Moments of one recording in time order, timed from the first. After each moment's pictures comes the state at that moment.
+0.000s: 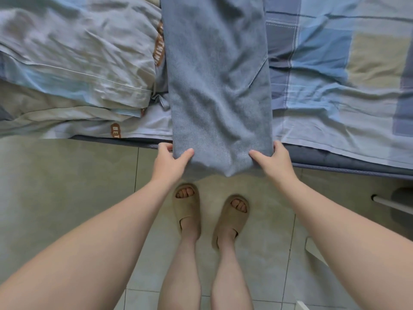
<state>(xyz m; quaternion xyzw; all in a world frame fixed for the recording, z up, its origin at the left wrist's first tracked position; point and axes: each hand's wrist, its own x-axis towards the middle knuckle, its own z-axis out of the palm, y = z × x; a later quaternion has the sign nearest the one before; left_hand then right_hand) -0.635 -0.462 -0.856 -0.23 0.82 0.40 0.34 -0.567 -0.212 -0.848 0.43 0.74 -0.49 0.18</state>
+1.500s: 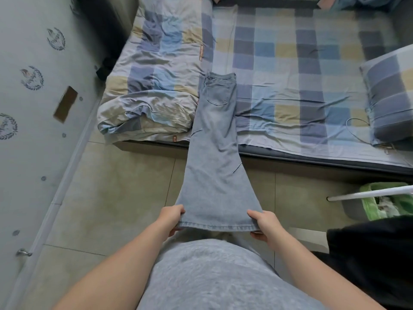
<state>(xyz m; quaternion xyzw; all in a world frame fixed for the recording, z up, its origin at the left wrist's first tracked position) -0.299 -0.585 -0.461 -0.37 0.73 0.38 0.42 -0.213 -0.329 -0.463 0.53 0.54 -0.60 0.26</state>
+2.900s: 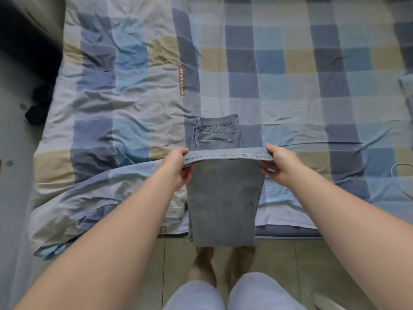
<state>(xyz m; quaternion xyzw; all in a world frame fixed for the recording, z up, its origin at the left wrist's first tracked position) -0.936 -0.406 -0.556 -0.40 0.57 0.57 0.43 -0.842 -0.166 -0.544 0.59 0.47 -0.65 0.10</state>
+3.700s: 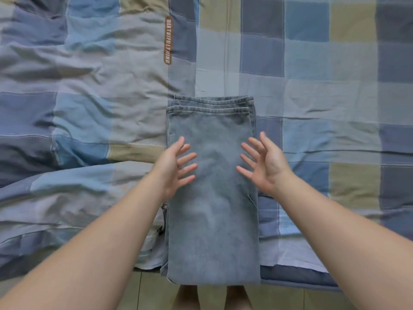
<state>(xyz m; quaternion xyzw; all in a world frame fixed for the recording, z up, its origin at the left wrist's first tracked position) -0.980 -0.350 -0.738 -0.34 0.58 0.59 0.44 -0.917 -0.140 -0.759 0.50 0.37 -0.77 0.15</state>
